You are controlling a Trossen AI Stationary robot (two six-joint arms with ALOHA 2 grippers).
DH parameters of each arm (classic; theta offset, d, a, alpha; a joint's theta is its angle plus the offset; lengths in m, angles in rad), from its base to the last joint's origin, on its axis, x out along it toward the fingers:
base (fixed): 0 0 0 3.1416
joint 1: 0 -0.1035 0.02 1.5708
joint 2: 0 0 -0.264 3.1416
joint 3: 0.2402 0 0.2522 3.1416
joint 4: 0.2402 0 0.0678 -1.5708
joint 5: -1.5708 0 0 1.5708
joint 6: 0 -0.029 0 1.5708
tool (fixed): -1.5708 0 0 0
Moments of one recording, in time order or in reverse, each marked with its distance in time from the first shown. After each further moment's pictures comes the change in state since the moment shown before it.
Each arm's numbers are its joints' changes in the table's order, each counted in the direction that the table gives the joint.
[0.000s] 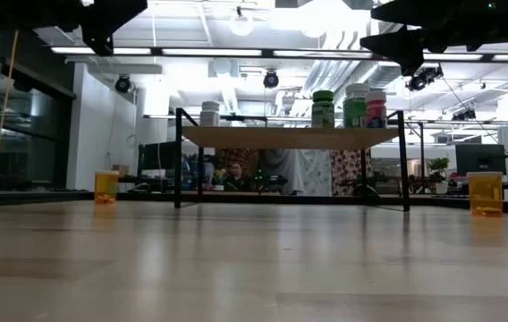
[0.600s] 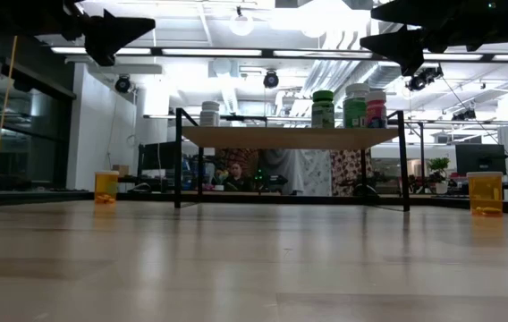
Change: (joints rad) left arm -0.001 0.048 0.003 -0.006 -0.028 0.061; right arm 0.000 0.000 0.000 0.000 0.000 -0.003
